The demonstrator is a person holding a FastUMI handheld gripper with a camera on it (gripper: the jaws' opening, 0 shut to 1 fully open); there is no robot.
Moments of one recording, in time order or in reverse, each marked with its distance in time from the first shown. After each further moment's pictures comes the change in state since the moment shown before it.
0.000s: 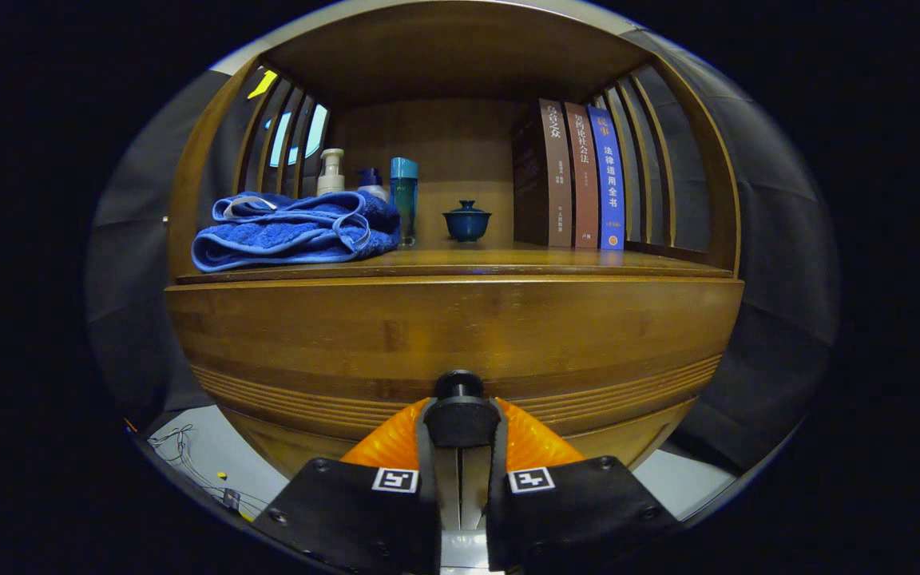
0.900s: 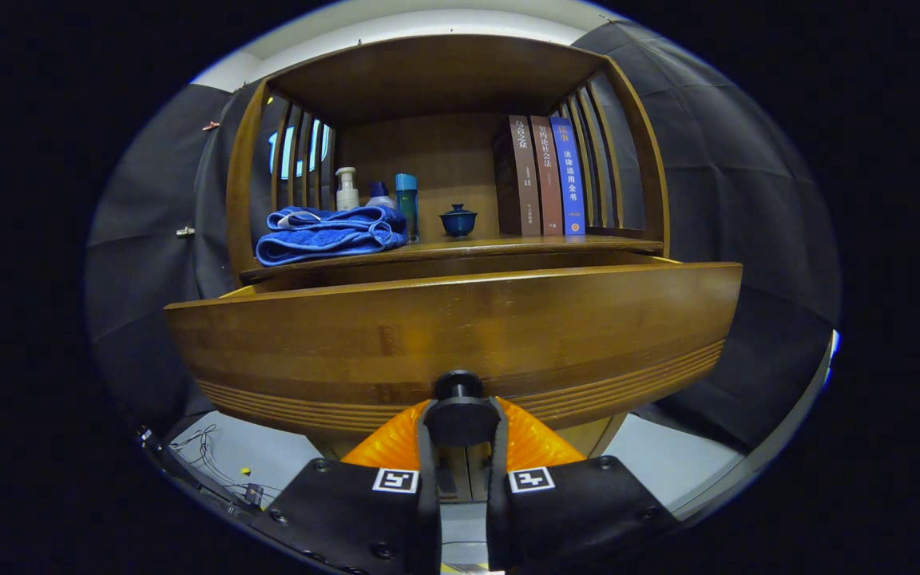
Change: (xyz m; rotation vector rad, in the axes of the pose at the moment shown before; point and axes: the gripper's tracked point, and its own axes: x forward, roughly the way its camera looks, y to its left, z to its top) arm -0.109 -0.010 -0.024 0.054 0.016 0.019
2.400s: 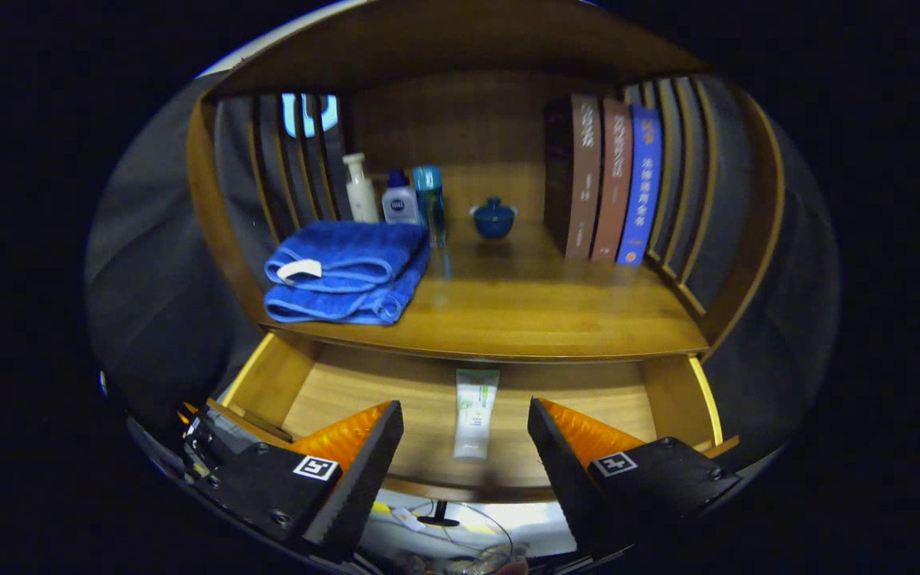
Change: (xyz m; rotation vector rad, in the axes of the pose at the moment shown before) arm 0.059 -0.004 0.117 -0.089 0.481 0.158
